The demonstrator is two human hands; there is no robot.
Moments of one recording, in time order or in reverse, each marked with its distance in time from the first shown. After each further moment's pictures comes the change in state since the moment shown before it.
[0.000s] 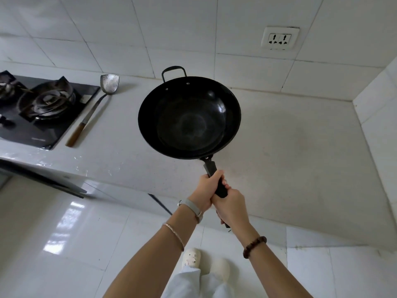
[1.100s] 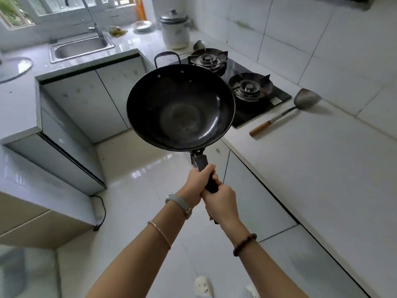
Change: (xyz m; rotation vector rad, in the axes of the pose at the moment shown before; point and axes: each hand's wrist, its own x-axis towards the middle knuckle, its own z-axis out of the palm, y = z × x) left_hand -0.208 0.093 -0.461 -0.408 0.541 0.397; right_hand -0.182 -0.150 0.417 -0.240 -0.644 -0.389
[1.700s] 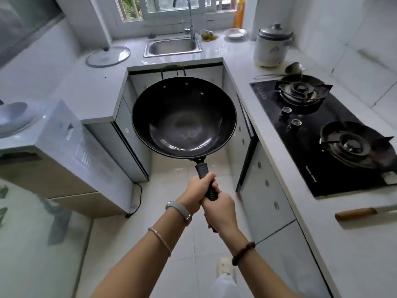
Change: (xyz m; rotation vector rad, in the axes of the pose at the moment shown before) left_hand 0.118 0.124 -0.132 -0.243 0.326 0.115; right_hand 0.158 -0.101 0.141 -0.078 -0.401 -0.037
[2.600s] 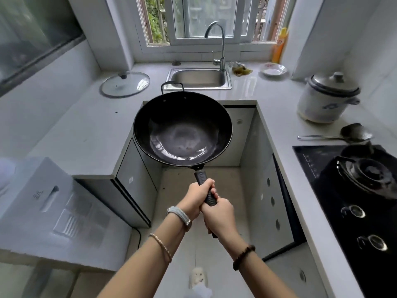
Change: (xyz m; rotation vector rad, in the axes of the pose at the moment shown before) left_hand 0.299 0.244 -0.044 -0.156 0.131 0.037; right_hand 0.333 -0.197 0.093 -0.133 -0.098 -0.066
